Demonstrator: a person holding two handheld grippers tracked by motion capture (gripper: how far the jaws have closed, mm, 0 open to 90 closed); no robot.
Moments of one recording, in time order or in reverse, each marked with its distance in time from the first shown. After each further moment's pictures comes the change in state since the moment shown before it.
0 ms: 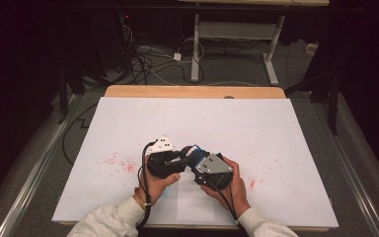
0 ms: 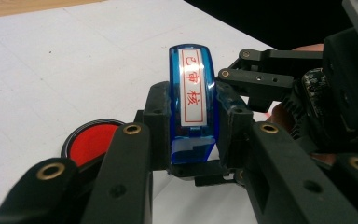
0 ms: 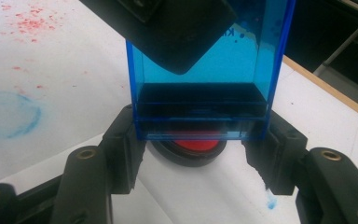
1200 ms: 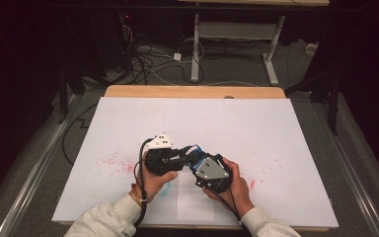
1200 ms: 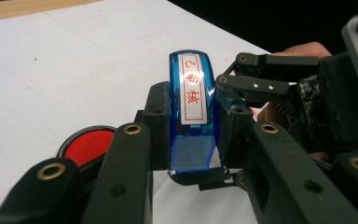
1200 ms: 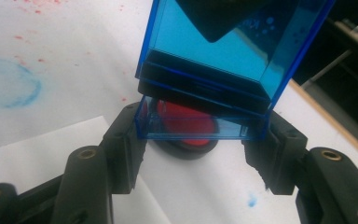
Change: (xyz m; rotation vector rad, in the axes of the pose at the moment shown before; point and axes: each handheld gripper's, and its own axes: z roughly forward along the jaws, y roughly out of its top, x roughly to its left) left arm 0.007 0.009 -0.008 0.001 -0.078 0.035; right arm 0.006 0.002 -0.007 0.017 -0.028 -0.148
